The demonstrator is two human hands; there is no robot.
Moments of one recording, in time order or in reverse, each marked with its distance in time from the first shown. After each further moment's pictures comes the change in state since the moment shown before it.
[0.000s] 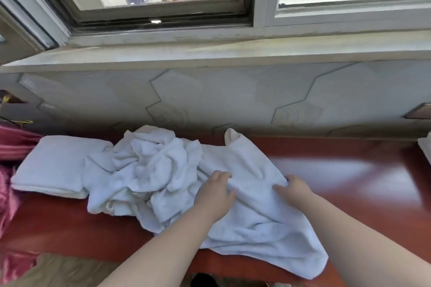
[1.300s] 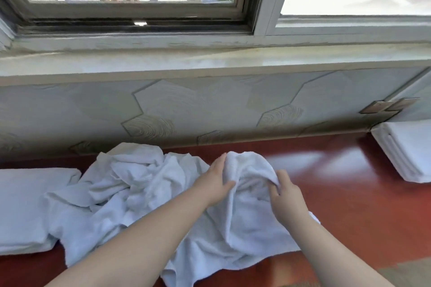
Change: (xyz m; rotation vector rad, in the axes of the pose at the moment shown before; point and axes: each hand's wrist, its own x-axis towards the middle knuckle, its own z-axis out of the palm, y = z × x) left_hand 0.079 -0.039 -0.062 -0.097 -0.268 0.218; right_hand -0.093 -0.093 0.039 0.191 0.450 -0.120
